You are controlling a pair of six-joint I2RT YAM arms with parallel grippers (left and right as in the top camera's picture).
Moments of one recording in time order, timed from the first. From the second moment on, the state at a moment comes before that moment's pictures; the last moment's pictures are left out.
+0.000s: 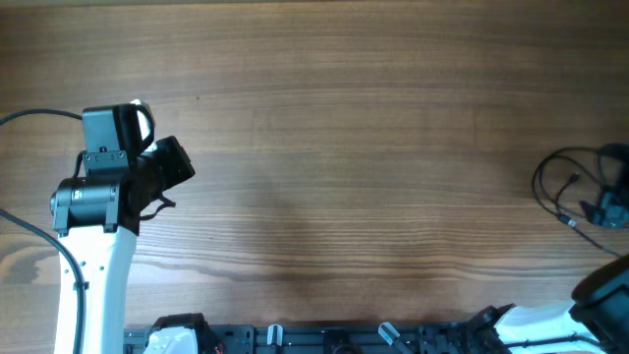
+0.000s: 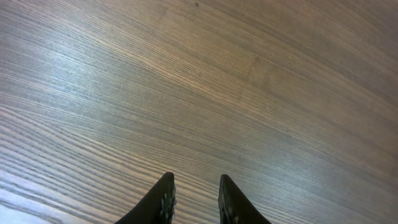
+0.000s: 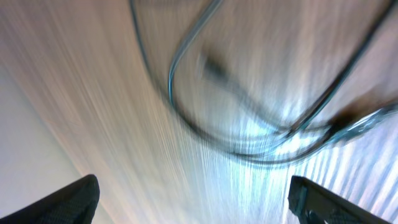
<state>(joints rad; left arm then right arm) 0.07 1.15 1.12 -0.97 0.06 -0.38 -0.87 1.72 1.16 -0.75 -0.49 0.85</state>
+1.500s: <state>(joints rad) 0.07 1.15 1.12 -0.99 0.06 -0.37 -0.64 1.90 1.05 -0.44 0.34 0.59</state>
